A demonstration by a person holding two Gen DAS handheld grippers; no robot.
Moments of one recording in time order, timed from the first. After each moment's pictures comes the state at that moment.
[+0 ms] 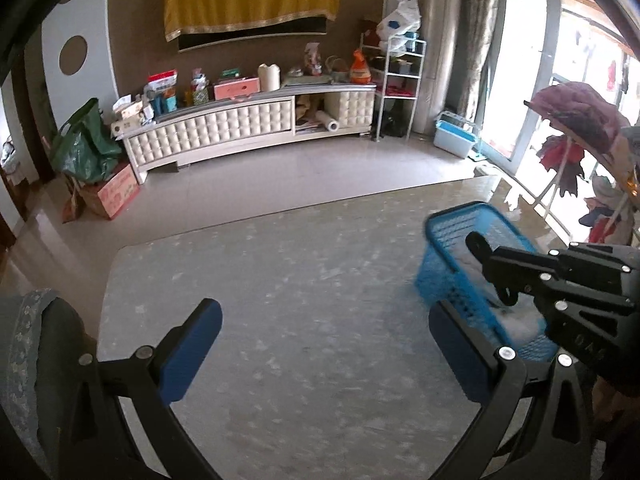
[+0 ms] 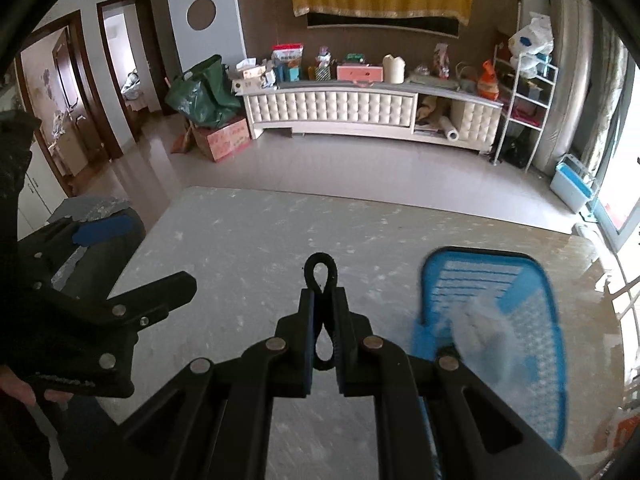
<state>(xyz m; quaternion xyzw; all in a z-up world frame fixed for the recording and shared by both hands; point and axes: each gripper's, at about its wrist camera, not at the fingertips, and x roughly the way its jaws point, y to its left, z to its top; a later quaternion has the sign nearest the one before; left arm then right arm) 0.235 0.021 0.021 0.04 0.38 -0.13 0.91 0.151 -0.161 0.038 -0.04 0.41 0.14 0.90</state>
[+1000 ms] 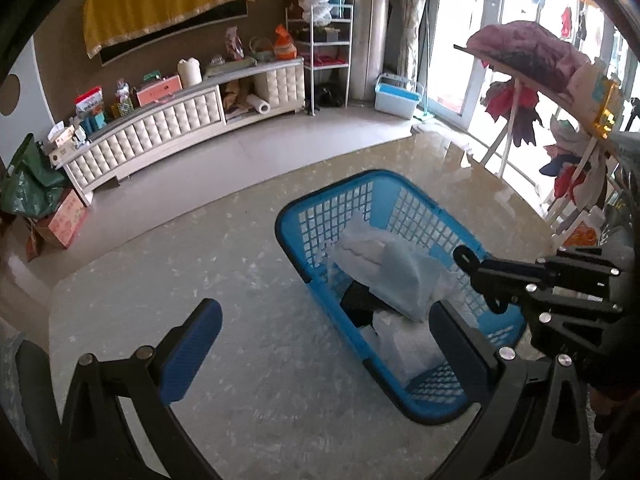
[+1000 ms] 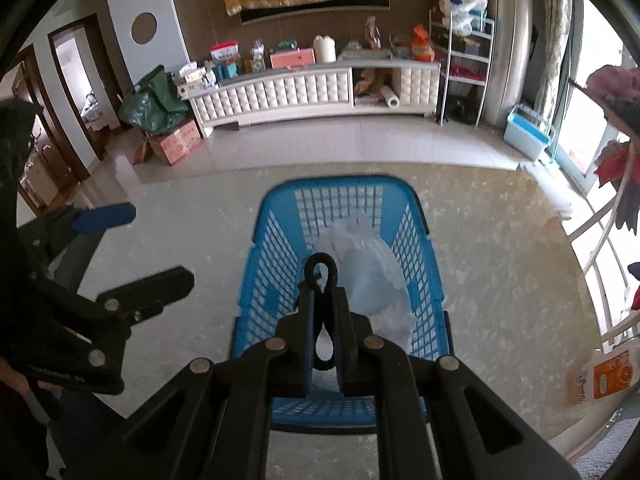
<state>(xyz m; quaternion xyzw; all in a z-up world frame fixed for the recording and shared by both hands) 0.251 -0.132 -0.015 0.10 0.42 -0.21 0.88 0.141 -0.259 0.001 0.01 0.45 0.08 0.89</state>
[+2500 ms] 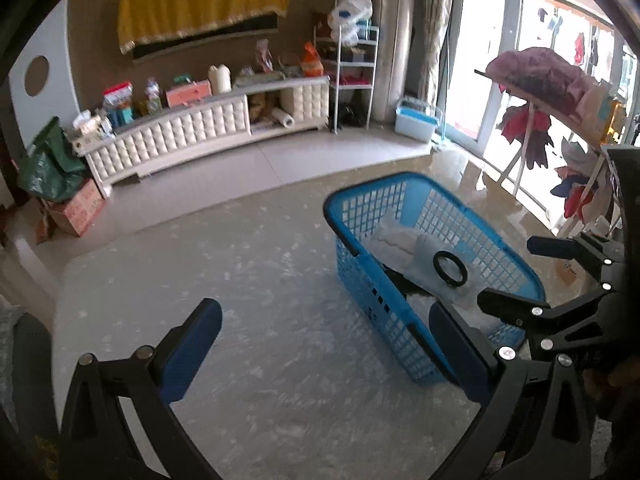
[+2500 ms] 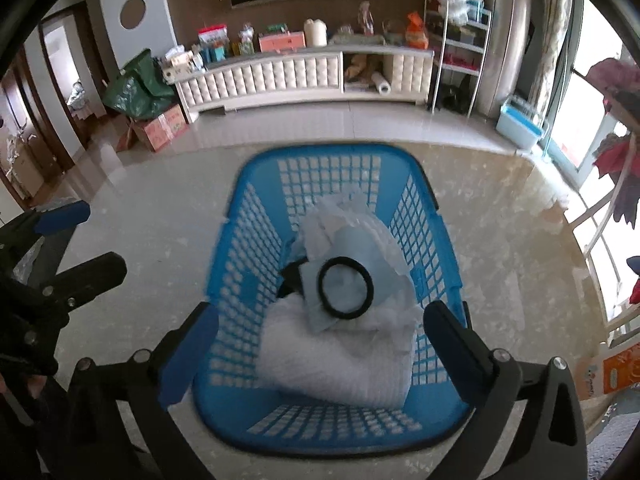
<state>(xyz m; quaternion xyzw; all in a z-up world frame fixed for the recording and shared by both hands) 0.202 -0.066 -0.010 0.07 0.37 -0.18 0.91 0.119 -0.260 -0.008 -0.01 0.45 0.05 0.89</state>
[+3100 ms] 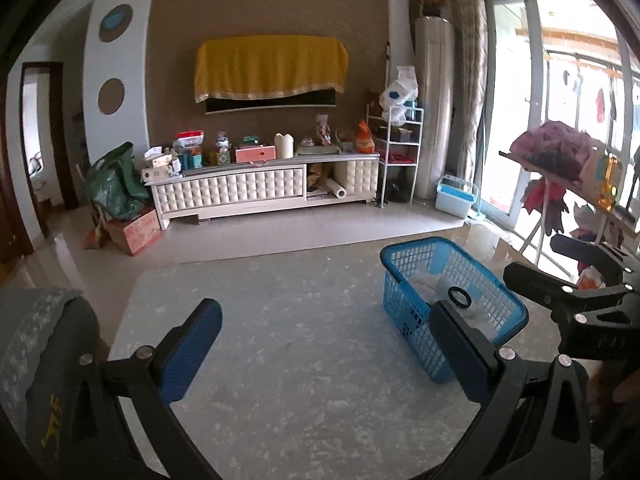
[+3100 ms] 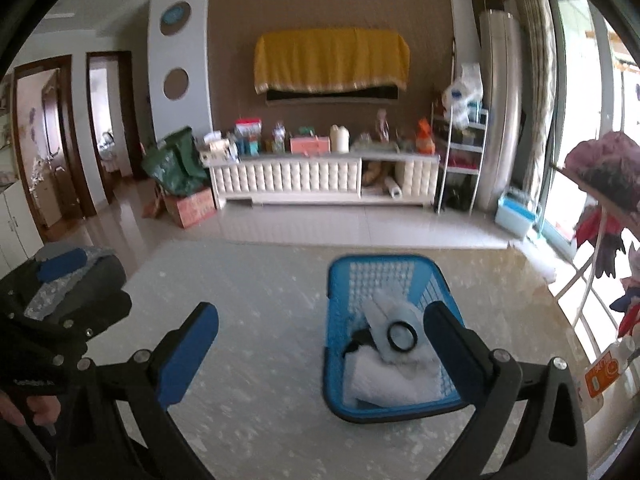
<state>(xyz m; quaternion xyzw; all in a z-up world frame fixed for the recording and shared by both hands) 0.085 0.018 0.043 0.02 0.25 -0.10 0.96 0.022 -0.189 0.069 -0.02 0.27 0.07 0.96</state>
